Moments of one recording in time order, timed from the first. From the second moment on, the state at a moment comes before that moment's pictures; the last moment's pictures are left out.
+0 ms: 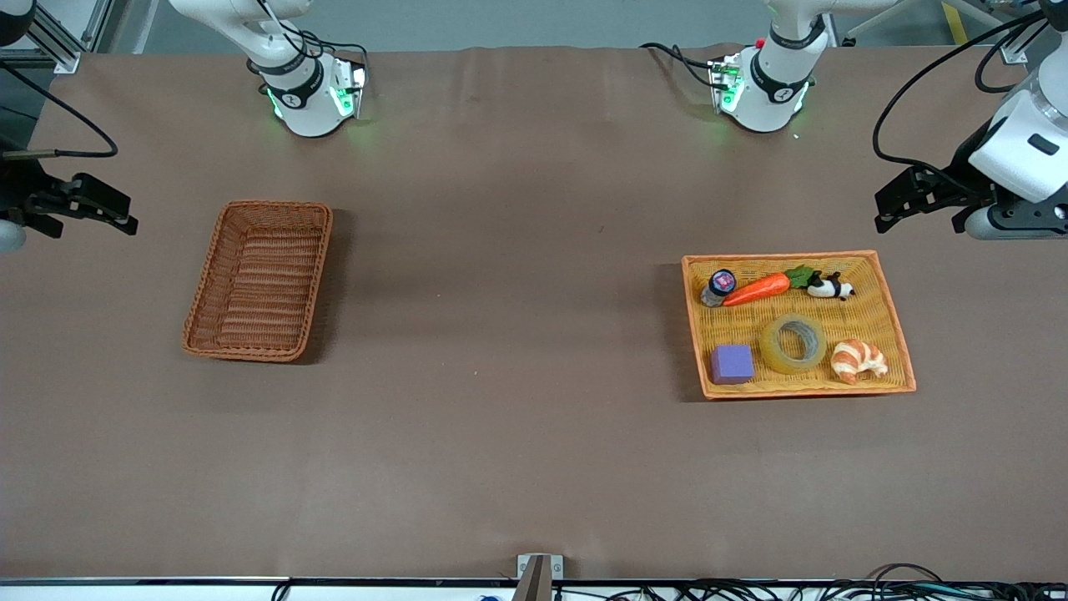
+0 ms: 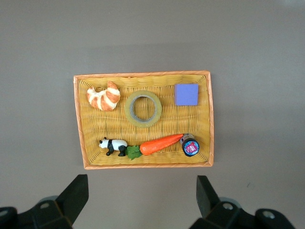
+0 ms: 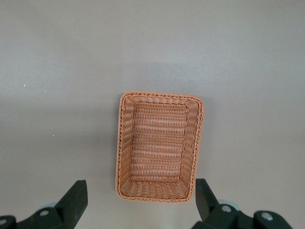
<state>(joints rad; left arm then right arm) -0.06 -0.01 -0.07 -1.58 0.00 1.61 -0.11 0.02 0.02 -0.04 -1.53 0.00 1.52 -0.05</state>
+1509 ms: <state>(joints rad) -0.05 0.13 -0.01 -1.96 0.01 2.08 -0.12 0.02 0.02 -0.04 -1.53 0.01 1.52 -0.05</state>
